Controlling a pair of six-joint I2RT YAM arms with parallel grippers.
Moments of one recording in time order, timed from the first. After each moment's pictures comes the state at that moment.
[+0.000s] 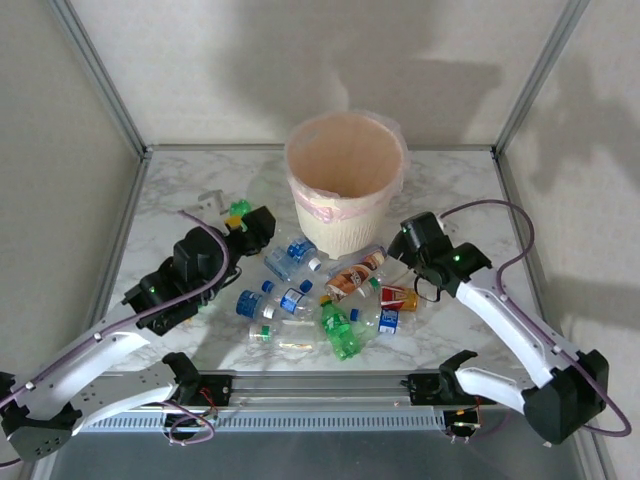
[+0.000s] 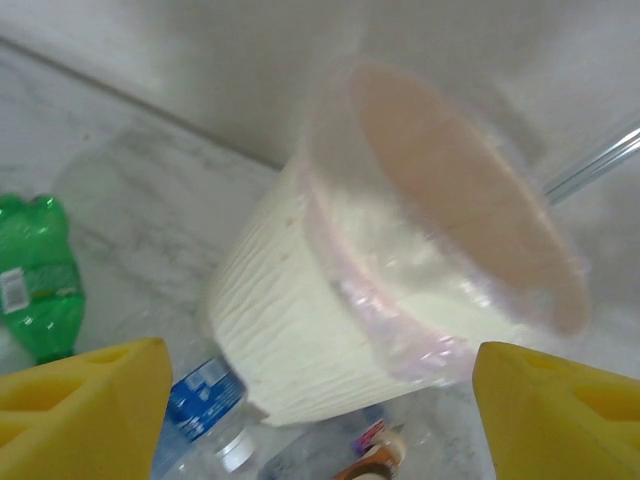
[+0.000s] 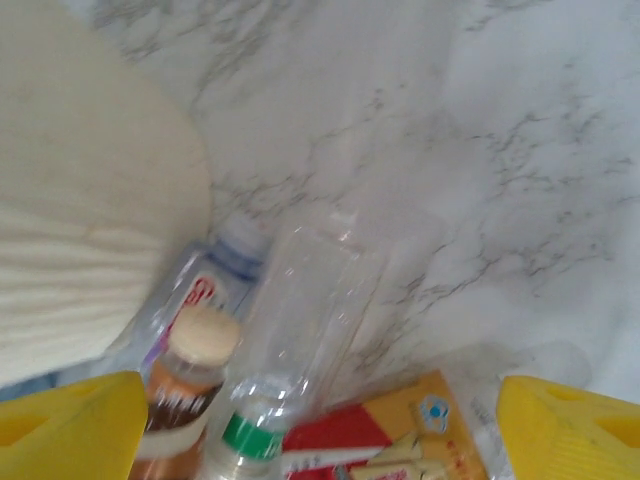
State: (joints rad) left arm -0.79 0.86 0.91 -0.34 -0.50 -0.81; right arm 0.50 1.11 0.94 -0.85 0.31 0.95
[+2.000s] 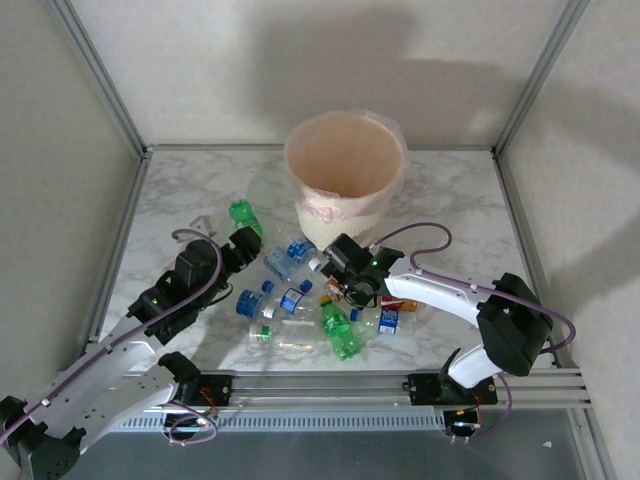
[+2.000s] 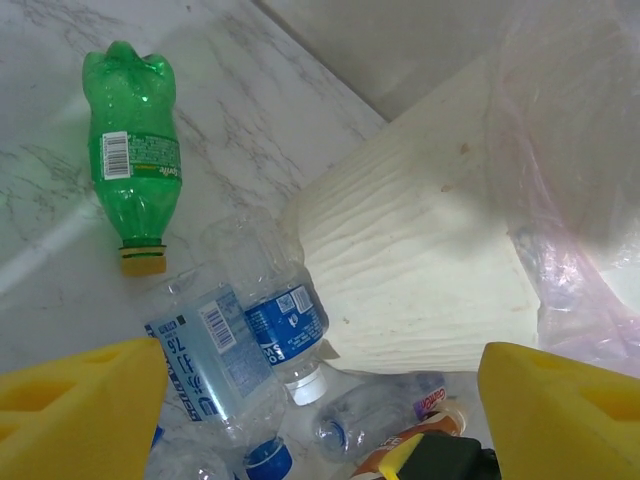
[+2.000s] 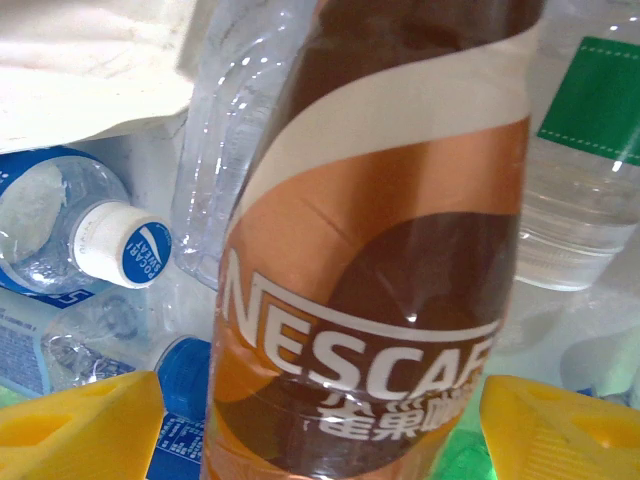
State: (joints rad) left arm -0.61 0.76 0.69 -0.36 -0.32 -1.00; right arm 0.92 1.51 0.98 -0.60 0.12 1.56
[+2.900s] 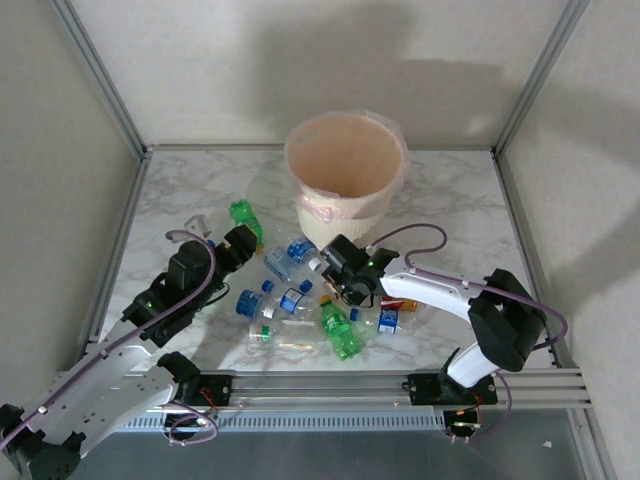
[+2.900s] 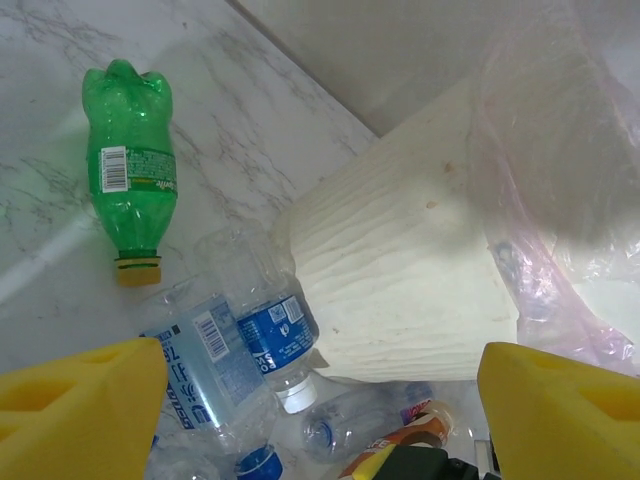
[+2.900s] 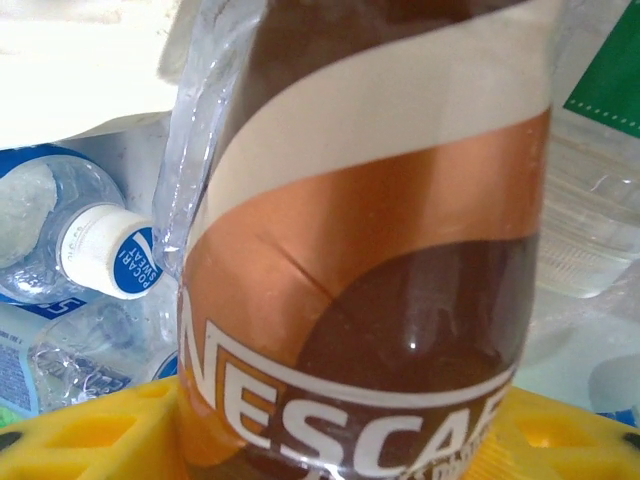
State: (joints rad) left arm -0.59 0.73 0.69 -0.36 -0.31 -1.00; right arm 0.92 1.55 0.98 -0.56 0.12 1.56
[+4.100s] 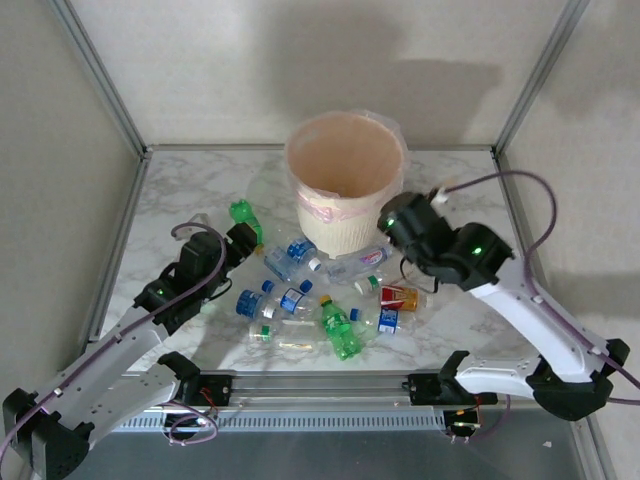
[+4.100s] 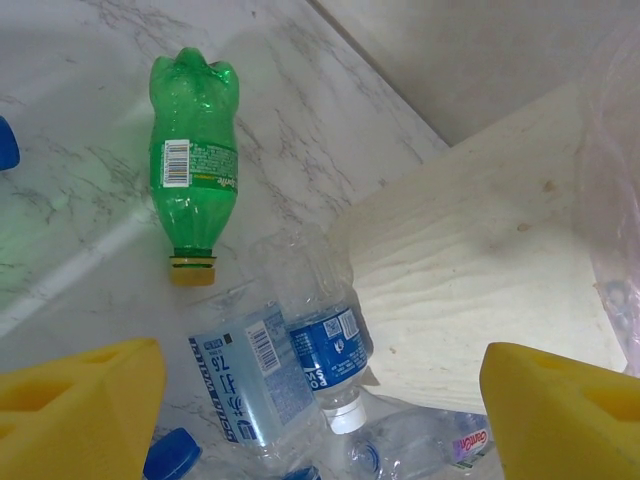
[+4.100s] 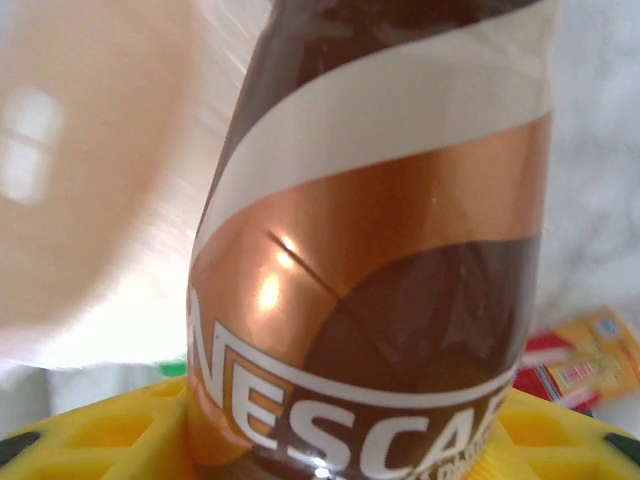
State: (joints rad) left arm -0.53 0.84 0.70 -0.38 -0.32 -1.03; right arm 0.87 1.18 1.55 -1.17 0.55 1.26
